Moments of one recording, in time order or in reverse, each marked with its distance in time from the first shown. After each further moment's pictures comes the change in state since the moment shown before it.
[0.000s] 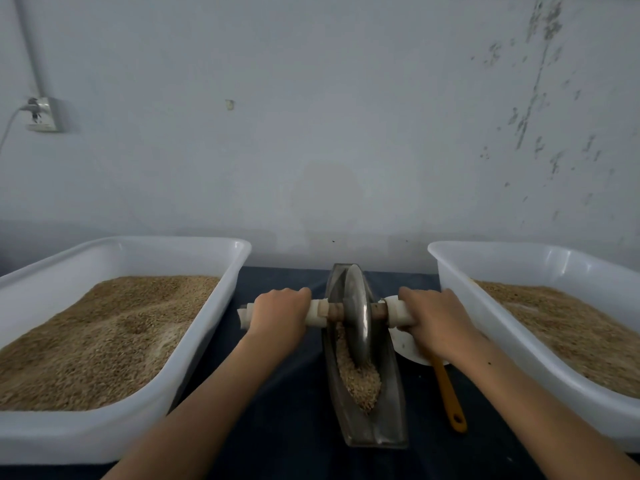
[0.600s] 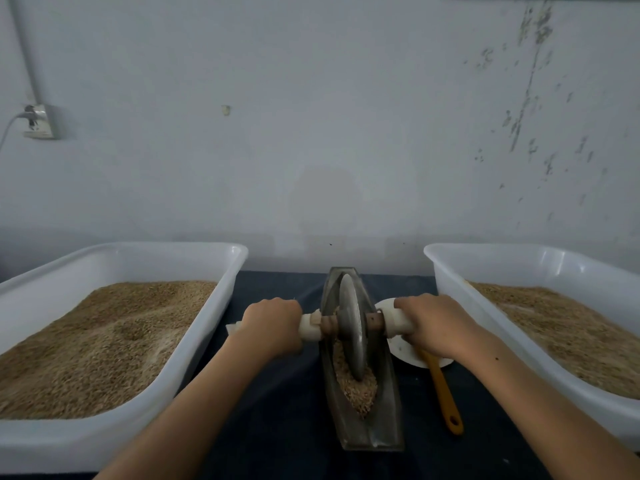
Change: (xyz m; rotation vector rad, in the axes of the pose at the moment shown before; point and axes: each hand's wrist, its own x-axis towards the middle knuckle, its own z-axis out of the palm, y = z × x) left_hand 0.001 -0.007 -0.005 -0.043 -0.236 0.004; right_hand -0.002 -0.005 -0.023 -0.031 -0.214 -0.028
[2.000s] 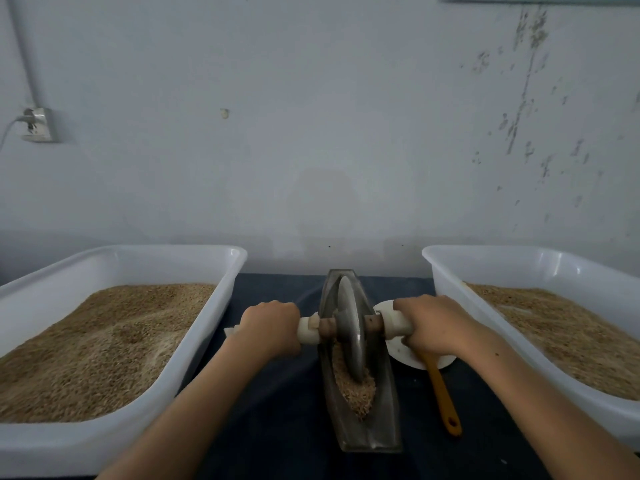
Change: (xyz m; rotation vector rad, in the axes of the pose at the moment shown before) left_hand 0.000 0.000 -0.001 0.006 -0.028 -0.014; right_hand 0.002 0.002 -0.006 0.004 -0.078 0.002
